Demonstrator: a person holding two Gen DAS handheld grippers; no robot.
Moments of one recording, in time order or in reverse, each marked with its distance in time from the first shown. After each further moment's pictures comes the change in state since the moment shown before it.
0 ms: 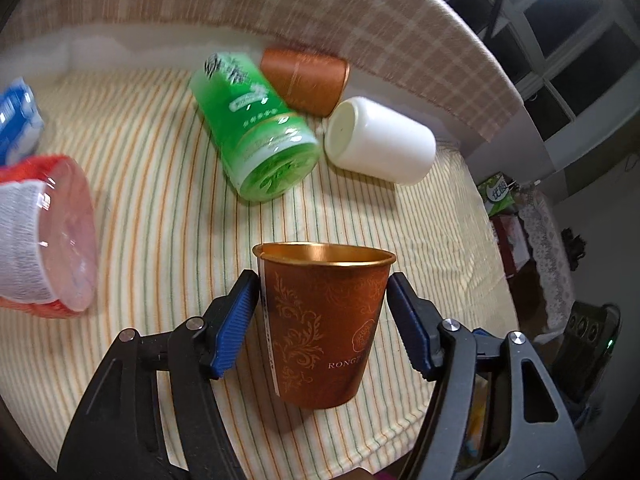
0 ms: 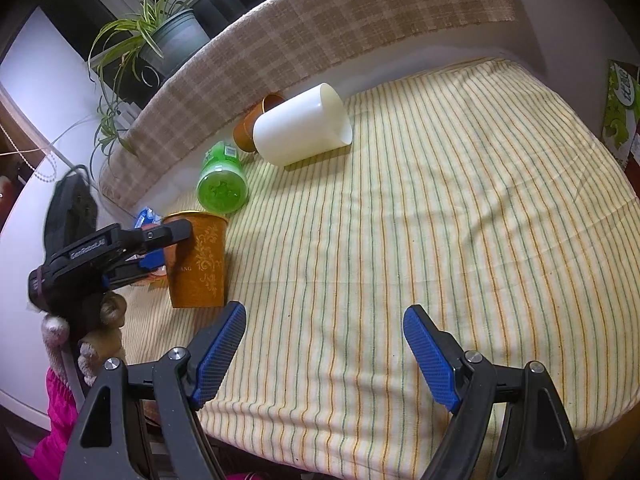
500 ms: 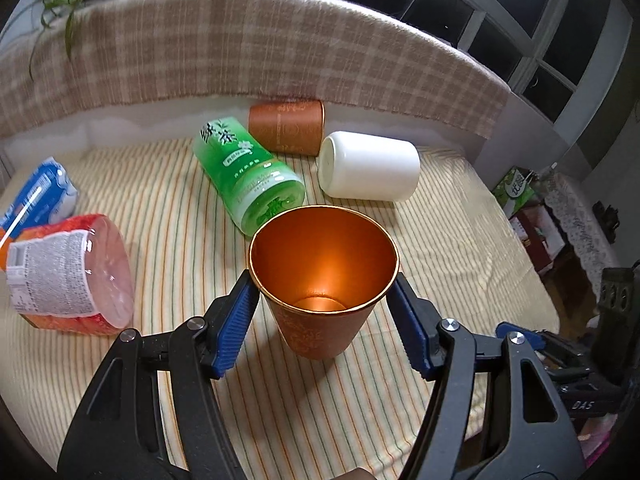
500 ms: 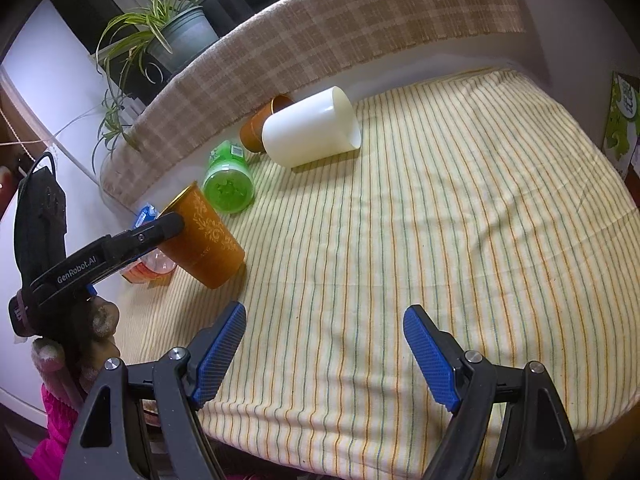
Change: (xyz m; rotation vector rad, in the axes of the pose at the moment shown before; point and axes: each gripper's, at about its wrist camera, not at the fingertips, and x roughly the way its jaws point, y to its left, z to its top) left arm -0.020 -0.035 -0.016 0.171 -0.163 0.148; right arm -0.001 0.011 -0.001 -0.033 -0.020 -0.018
